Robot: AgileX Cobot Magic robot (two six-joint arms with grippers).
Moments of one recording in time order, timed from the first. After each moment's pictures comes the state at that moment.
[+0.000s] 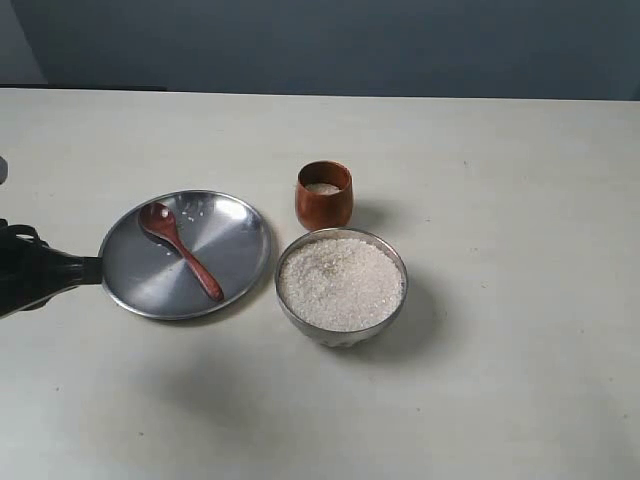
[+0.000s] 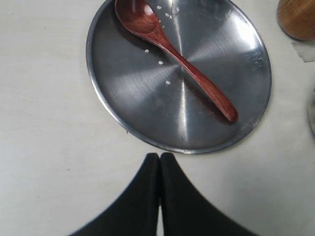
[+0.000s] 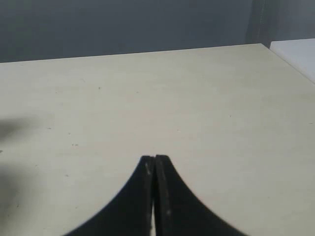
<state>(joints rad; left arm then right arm) -0.04 1.13 -0.43 -0.54 0.31 0.29 -0.11 0.01 0.00 0.05 0.38 0.01</state>
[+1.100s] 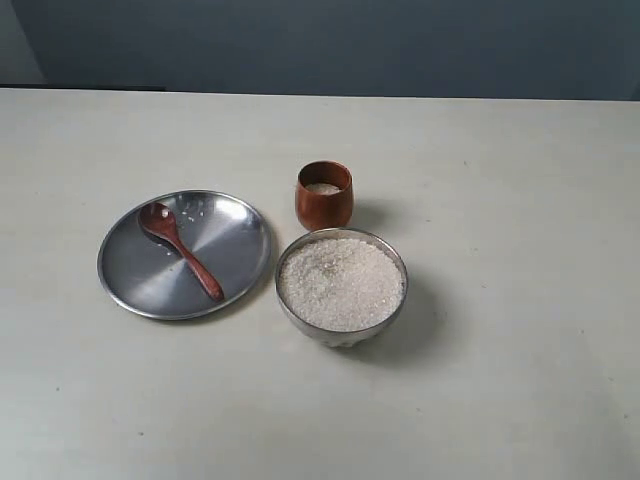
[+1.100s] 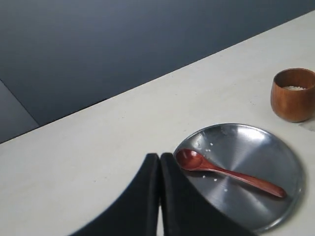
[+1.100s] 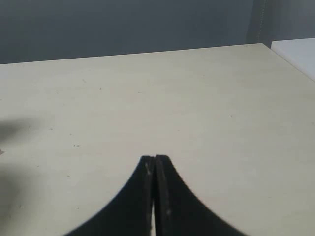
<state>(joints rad) -0.04 0.50 -0.41 -0.17 0.31 0.43 -0.11 0.01 0.00 0.06 0.38 0.01</state>
